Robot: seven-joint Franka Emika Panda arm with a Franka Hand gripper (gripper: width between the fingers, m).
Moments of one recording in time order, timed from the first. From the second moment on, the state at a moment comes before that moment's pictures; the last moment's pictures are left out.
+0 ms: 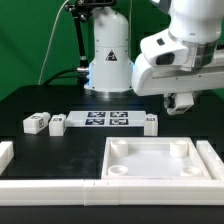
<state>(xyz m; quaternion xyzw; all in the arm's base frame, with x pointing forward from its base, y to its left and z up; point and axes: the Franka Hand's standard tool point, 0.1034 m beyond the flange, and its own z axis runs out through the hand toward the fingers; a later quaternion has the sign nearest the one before) 0.446 0.131 0.071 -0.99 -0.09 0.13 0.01</state>
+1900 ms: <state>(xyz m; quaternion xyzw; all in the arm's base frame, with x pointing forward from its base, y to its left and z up) 0.608 0.110 0.092 -0.98 -0.19 -0.06 0.04</state>
